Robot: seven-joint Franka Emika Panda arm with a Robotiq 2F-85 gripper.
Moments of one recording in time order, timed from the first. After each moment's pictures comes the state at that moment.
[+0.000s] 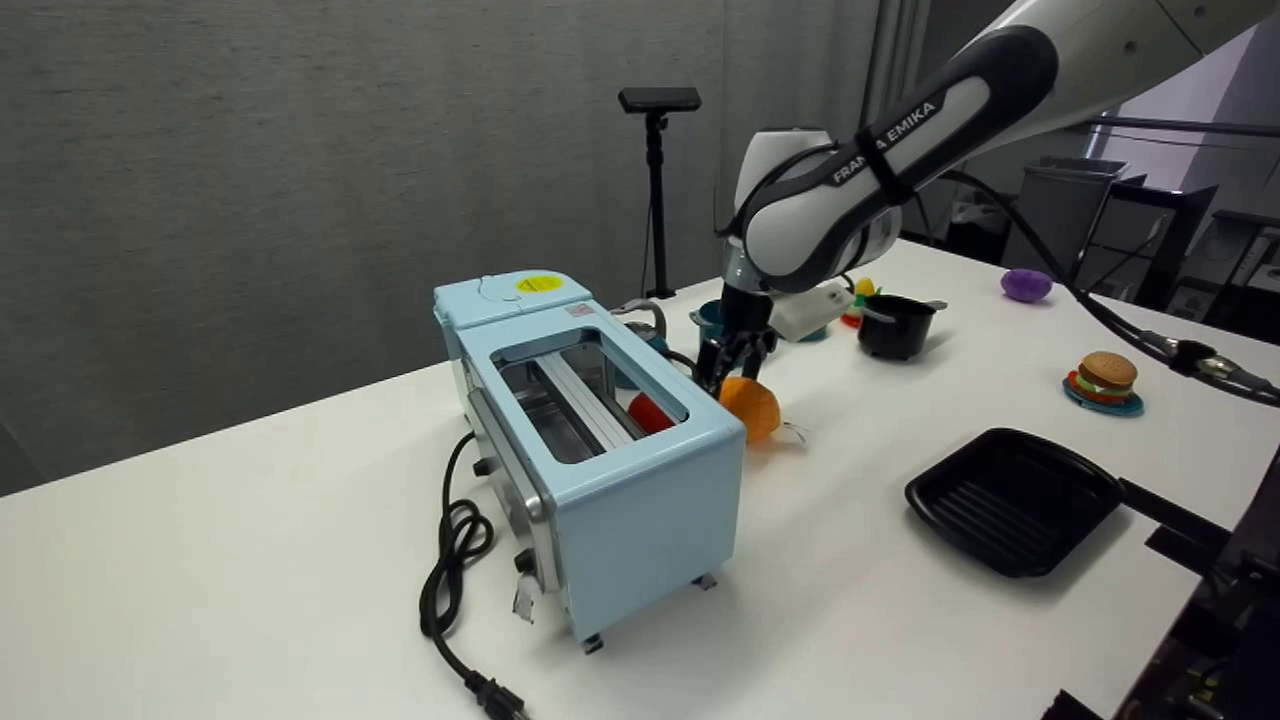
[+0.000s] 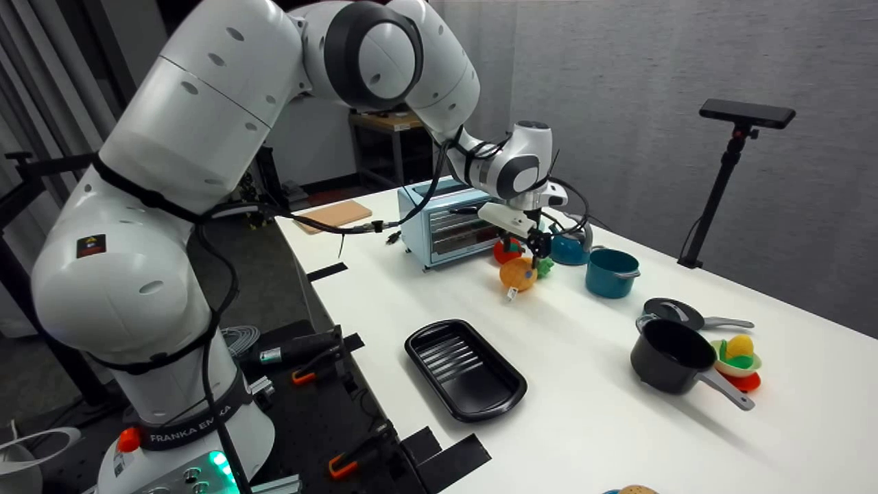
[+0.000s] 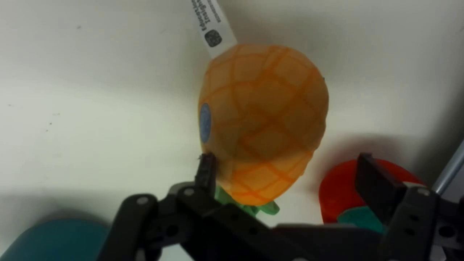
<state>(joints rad) 0.07 0.76 0.09 -1.61 0.00 2.49 -0.04</state>
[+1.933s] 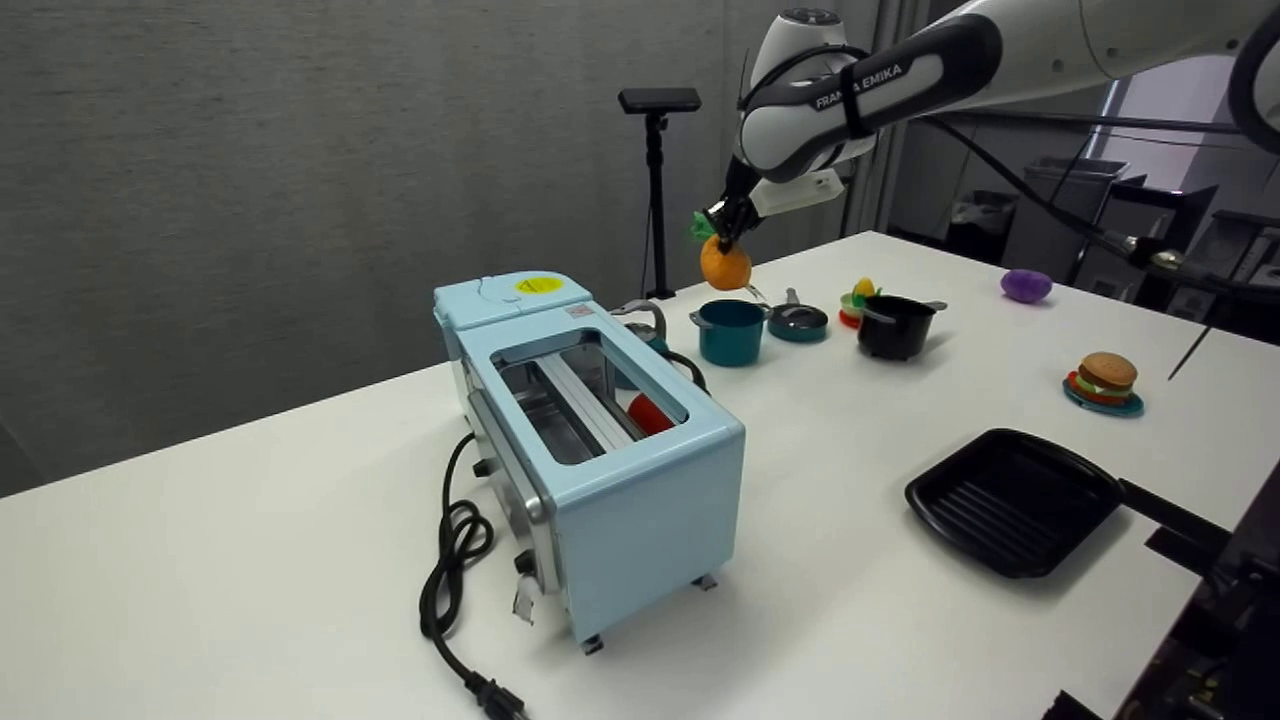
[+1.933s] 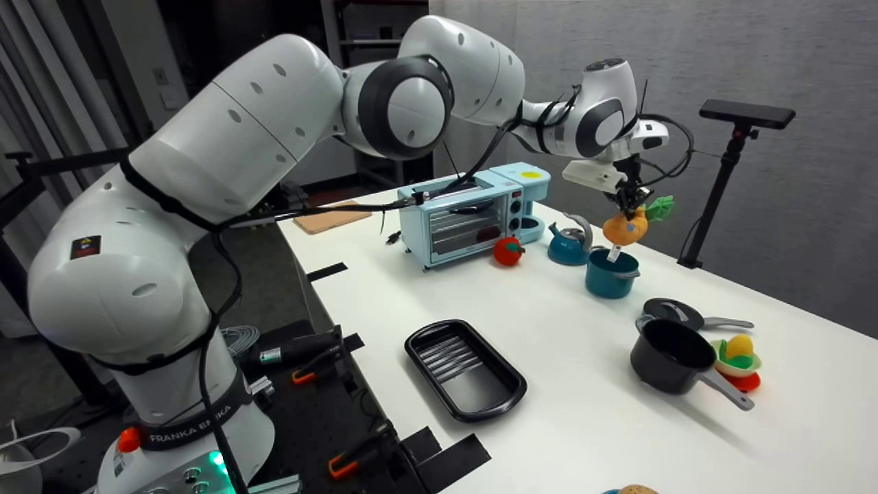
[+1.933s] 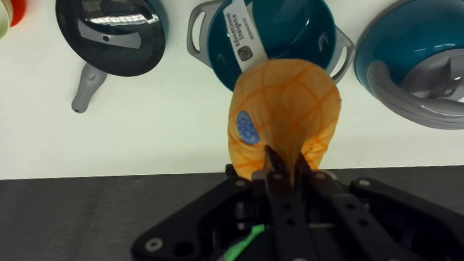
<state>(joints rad) 0.03 0.98 -0.10 -0.97 -0.02 2.40 0.12</state>
